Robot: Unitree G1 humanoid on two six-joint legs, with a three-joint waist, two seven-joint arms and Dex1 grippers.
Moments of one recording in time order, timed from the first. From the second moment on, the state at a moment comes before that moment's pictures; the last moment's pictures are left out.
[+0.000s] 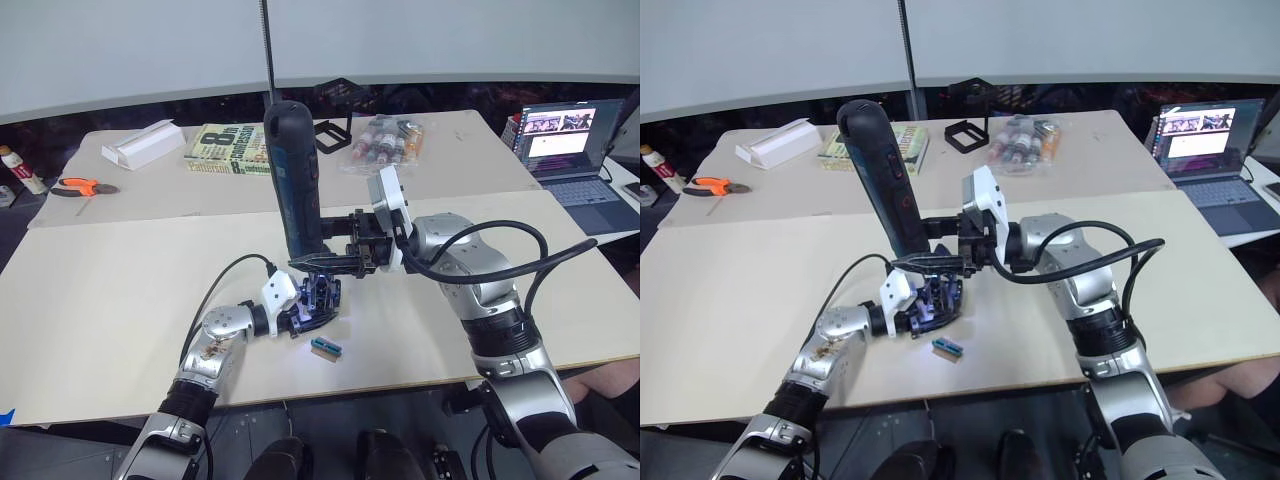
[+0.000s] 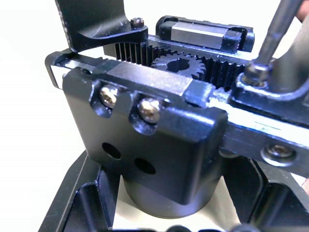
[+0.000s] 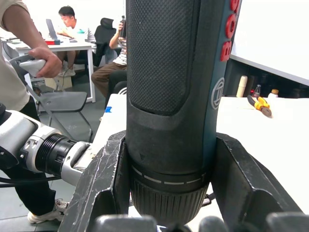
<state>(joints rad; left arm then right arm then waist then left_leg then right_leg) -0.39 0.31 -0.18 0.31 -0.19 -0.04 -0.95 -0.79 -0.35 0.19 0.01 0.49 0.40 1.18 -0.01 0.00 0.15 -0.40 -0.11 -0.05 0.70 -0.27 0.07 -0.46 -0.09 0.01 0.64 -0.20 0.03</state>
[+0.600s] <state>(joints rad) -0.39 0.31 -0.18 0.31 -0.19 -0.04 -0.95 -0.80 -0.37 0.19 0.01 0.49 0.40 1.19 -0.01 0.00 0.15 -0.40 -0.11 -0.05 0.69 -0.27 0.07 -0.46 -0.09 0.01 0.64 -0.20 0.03</state>
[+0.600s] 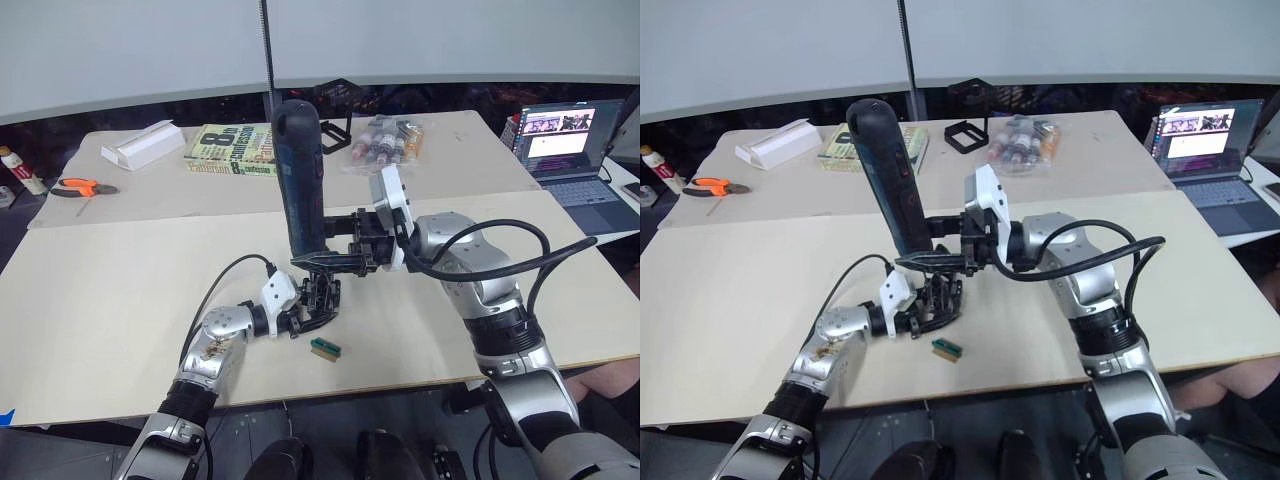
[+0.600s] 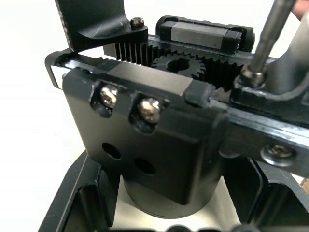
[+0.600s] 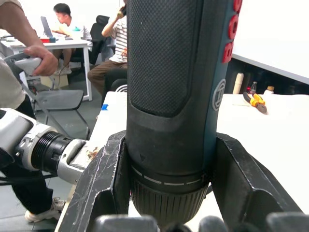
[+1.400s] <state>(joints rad) -0.37 0.31 -0.17 0.27 -0.20 -0.05 -0.97 -0.81 -0.35 0.14 -0.01 0.54 0.42 1.22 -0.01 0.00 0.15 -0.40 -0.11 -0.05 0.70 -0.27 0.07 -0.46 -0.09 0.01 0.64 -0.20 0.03</state>
